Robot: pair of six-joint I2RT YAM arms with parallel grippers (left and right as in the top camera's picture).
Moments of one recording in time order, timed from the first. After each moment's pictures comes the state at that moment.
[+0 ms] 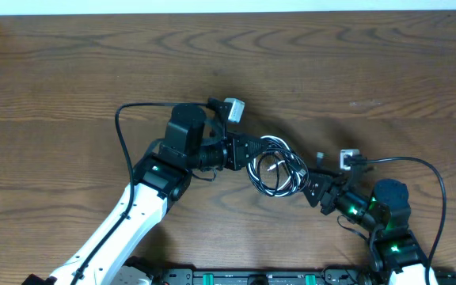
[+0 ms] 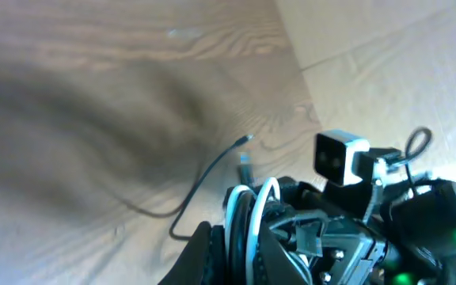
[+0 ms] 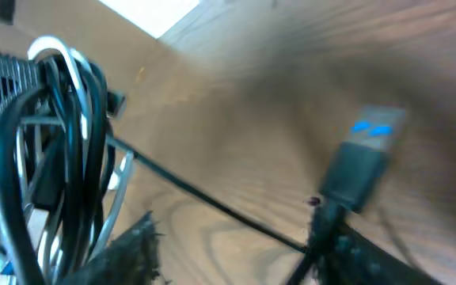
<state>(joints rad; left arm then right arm) -0.46 1.25 0.78 -0.10 0.72 -0.66 0.22 0.69 0.14 0.17 -0.61 0.66</state>
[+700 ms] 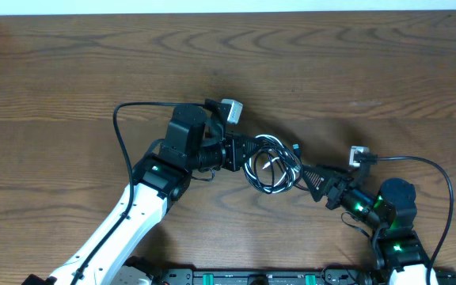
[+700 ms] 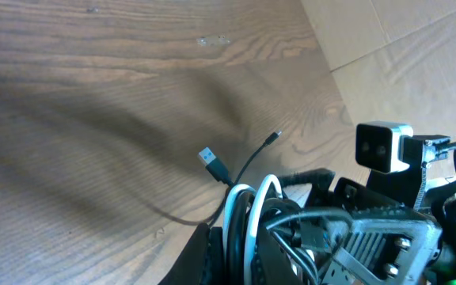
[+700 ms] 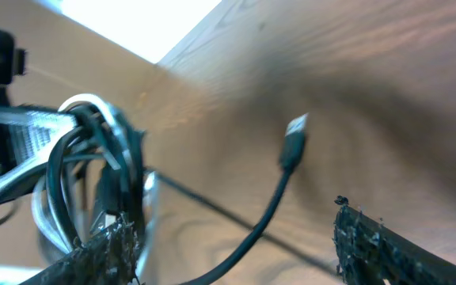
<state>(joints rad) -0.46 1.25 0.78 -0.13 0.65 -0.52 0.15 0.69 0.14 0.20 -0.67 0.77</state>
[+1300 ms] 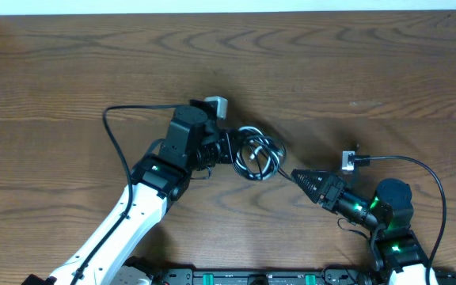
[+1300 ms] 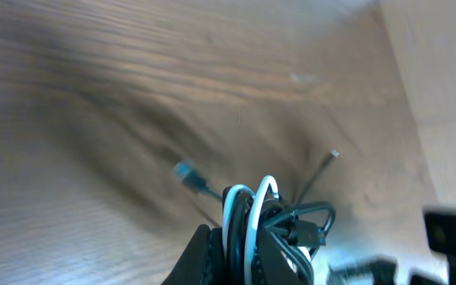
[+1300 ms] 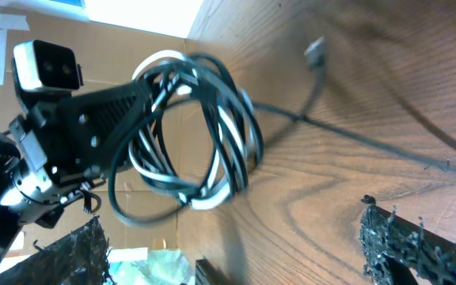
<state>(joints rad) -0.46 1.25 0.78 -0.19 0.34 -0.63 0.19 0.69 0.14 0.19 -0.76 1.09</state>
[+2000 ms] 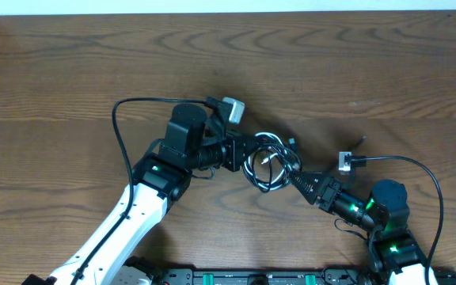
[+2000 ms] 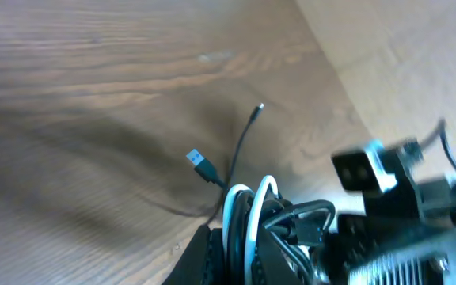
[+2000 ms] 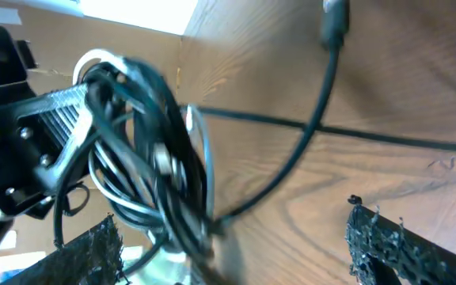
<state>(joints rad) -0.46 1.25 0.78 -0.11 0.64 -0.41 0.24 0.69 0.14 0.19 -0.70 1.06</state>
